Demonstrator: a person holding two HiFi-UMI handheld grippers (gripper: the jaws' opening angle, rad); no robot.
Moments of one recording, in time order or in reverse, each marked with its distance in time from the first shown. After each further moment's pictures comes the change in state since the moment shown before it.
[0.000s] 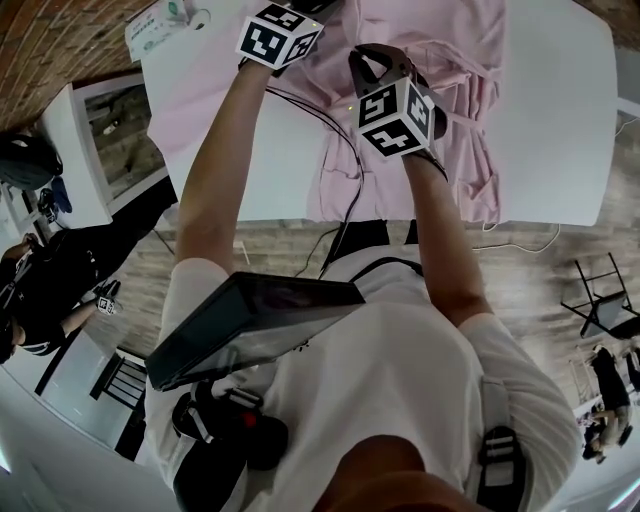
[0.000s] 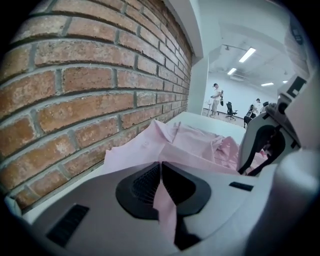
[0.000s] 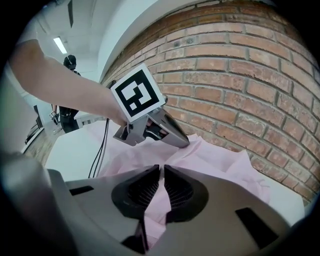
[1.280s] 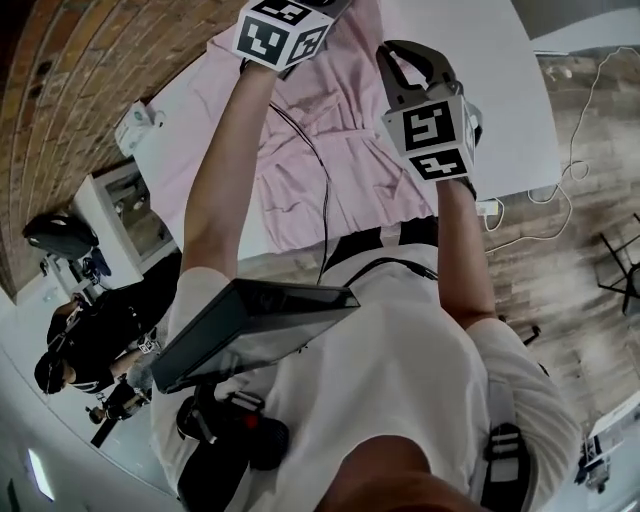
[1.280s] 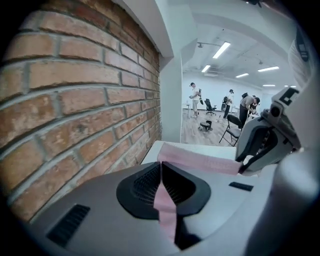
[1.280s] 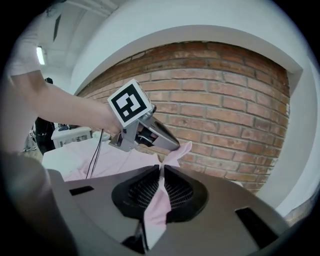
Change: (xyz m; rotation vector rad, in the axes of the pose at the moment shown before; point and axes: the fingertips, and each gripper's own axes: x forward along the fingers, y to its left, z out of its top) left arm 0.125 -0.186 0.273 0.241 -0.058 -0.167; right arm -0.243 -0.225 -0.065 0.196 -0.203 -0.328
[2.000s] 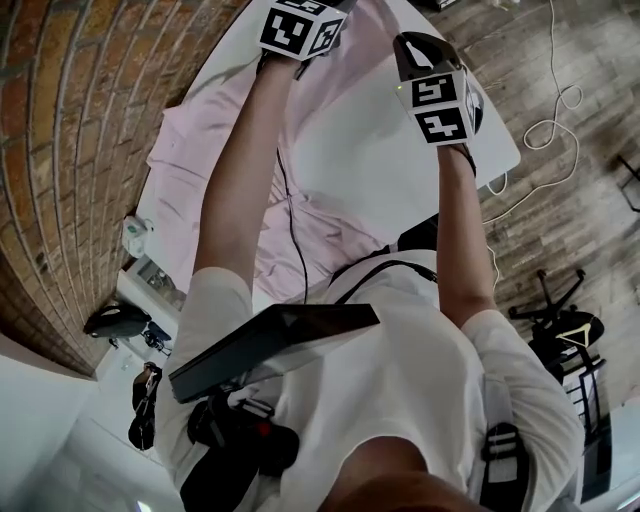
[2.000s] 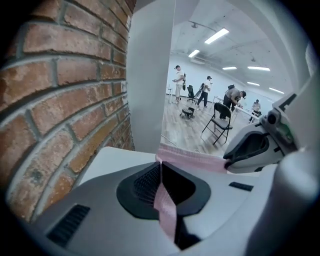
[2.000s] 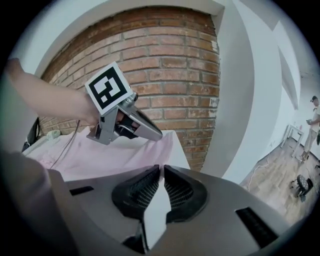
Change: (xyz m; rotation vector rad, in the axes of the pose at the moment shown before) left arm 0.304 -0.099 0.043 0.057 0.203 -0.260; right arm -0.028 -0.245 -0.212 0.353 0.224 -0.308
